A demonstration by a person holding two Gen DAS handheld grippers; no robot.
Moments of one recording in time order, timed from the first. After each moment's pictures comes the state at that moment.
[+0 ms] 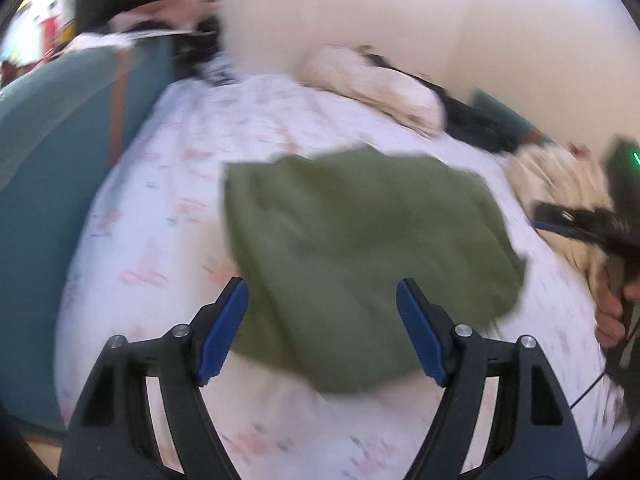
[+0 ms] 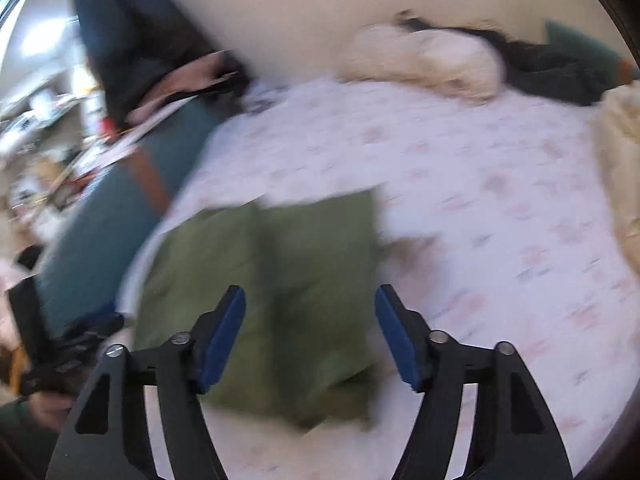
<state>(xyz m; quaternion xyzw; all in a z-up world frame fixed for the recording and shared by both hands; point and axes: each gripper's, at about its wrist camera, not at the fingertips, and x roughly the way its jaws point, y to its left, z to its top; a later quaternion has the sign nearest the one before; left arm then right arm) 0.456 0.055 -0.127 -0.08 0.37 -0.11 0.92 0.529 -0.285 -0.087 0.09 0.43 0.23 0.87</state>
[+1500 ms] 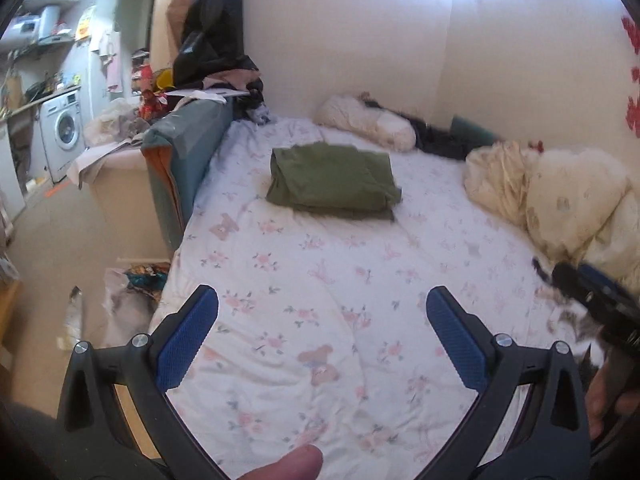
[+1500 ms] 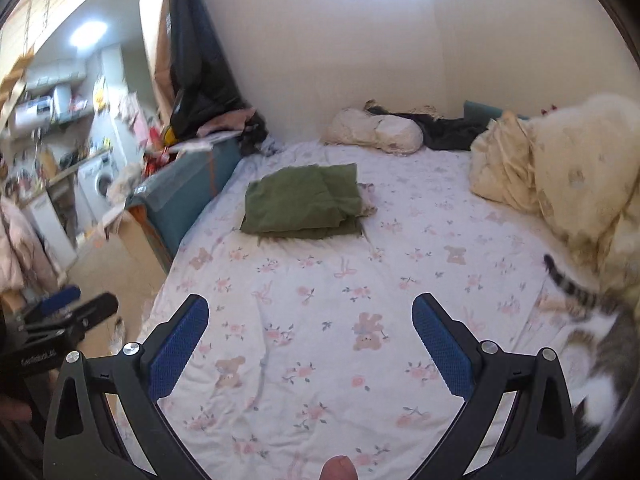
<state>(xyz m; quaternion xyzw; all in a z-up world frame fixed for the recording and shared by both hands) 0.017 -0.012 -0.012 -0.08 0.28 -0.02 0.96 0.013 -0.282 -0.001 0.04 0.27 0.10 0.96</state>
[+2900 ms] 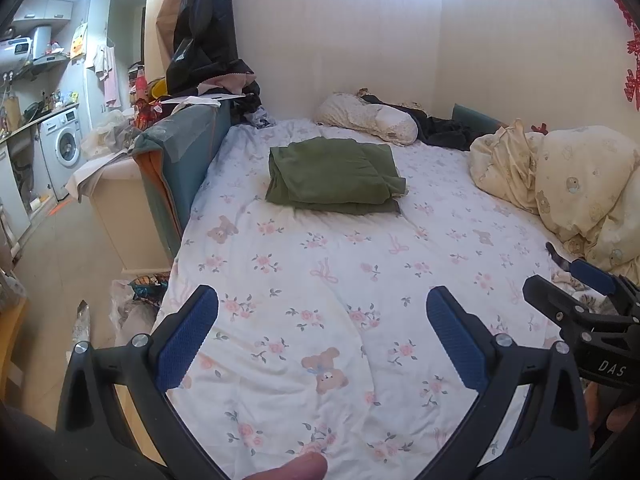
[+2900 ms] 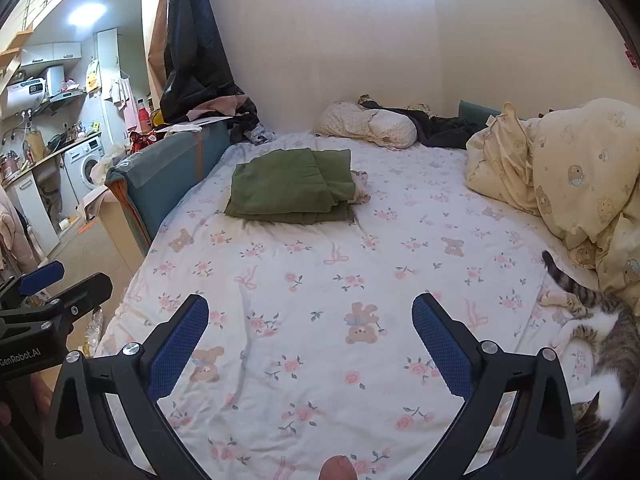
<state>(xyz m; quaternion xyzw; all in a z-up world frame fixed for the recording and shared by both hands) 0.032 -0.032 -0.029 -0.04 0.29 -0.02 0.96 0.030 -0.263 -0.036 0.00 0.29 0.09 0.95</state>
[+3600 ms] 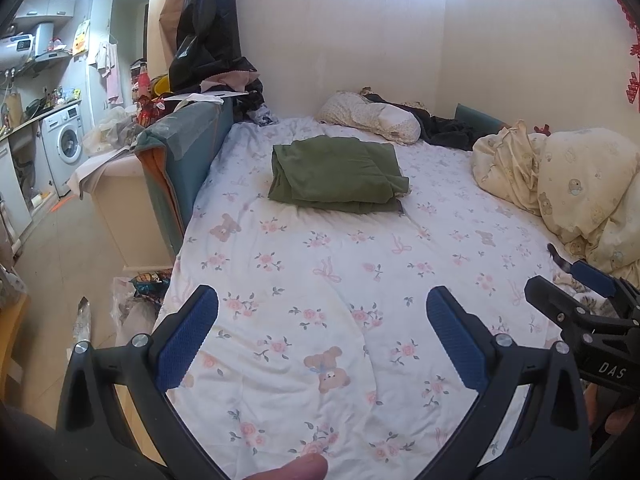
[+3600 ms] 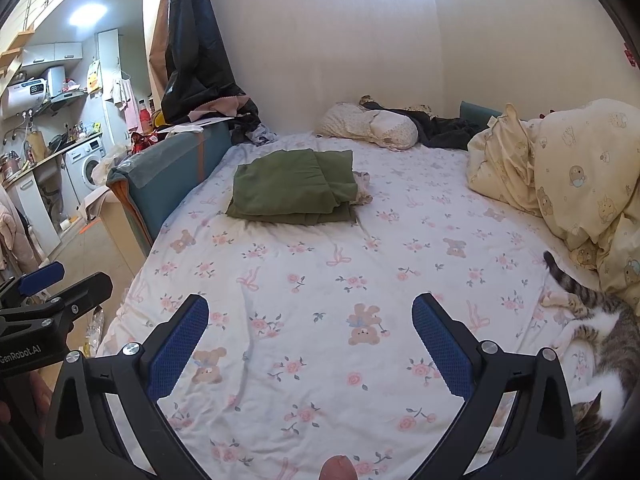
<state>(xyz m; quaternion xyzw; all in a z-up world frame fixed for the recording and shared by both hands) 0.032 -0.028 -0.029 -0.04 0.29 -0.01 0.96 0.032 -0.263 -0.035 0.00 0.29 0.09 0.95</state>
